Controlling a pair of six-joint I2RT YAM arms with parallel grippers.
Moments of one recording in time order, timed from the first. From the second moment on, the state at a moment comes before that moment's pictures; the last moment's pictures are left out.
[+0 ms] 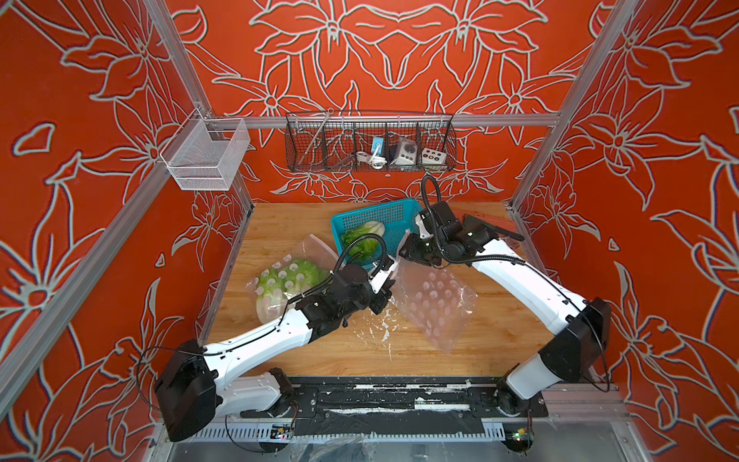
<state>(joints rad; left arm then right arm) -0.80 1.18 0.78 0.00 0.03 0.00 0.65 1.58 1.53 -0.85 -0.15 0.71</state>
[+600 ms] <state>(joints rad) -0.80 1.19 0.80 -0.01 0.02 0.00 0.65 1.58 1.49 -0.81 -0.15 0.73</state>
